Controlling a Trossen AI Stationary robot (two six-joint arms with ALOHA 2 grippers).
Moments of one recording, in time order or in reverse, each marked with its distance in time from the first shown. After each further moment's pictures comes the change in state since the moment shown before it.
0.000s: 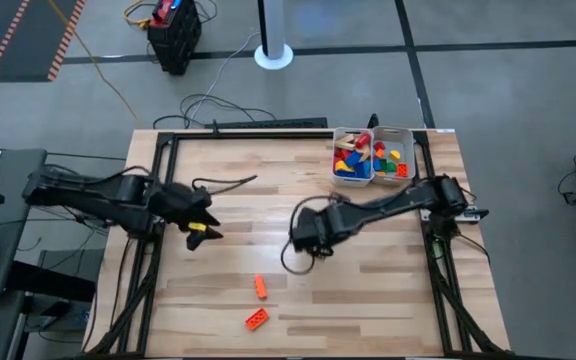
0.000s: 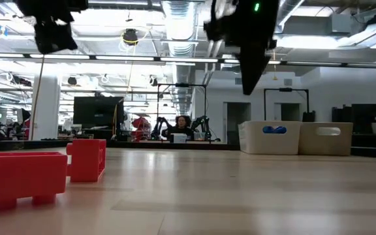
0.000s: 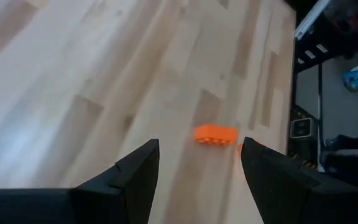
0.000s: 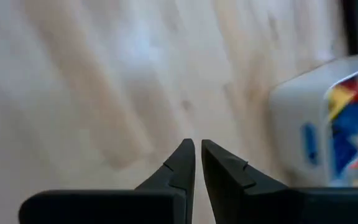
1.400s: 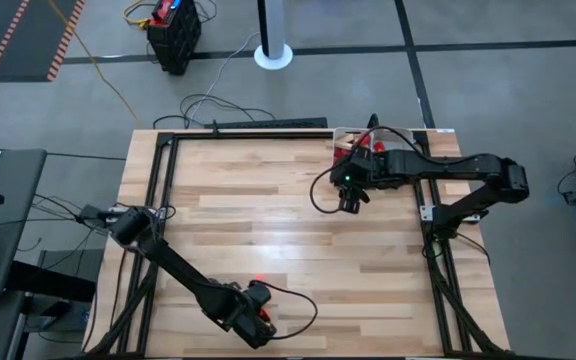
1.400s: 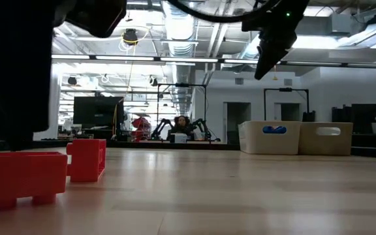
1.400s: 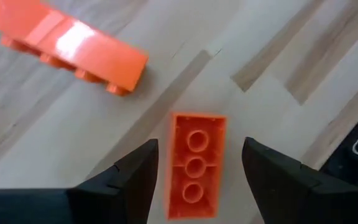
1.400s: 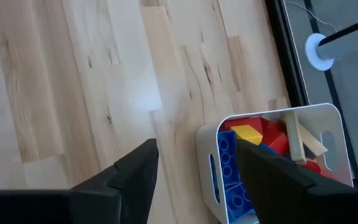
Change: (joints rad) left arm -0.540 1.182 0.657 0.014 -0.248 -0.761; right arm -0.346 -0.533 -0.443 0.395 -0.090 -0.659
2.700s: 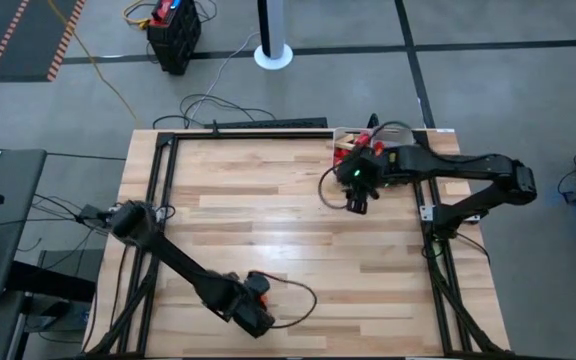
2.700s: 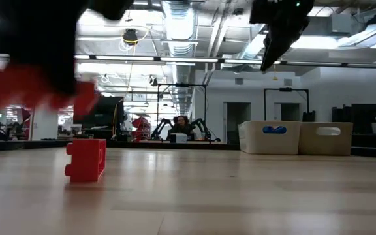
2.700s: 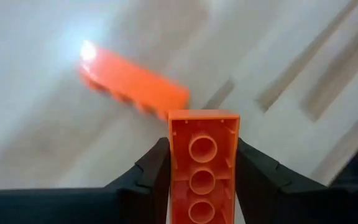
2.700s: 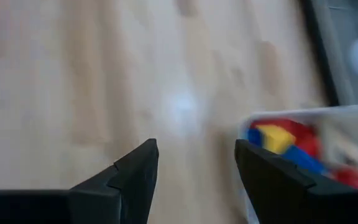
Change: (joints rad) left arm 0.045 -0.055 -0.008 -0.096 -0.009 0.050; right arm -0.027 -0.066 0.001 -0.040 -0.113 -0.023
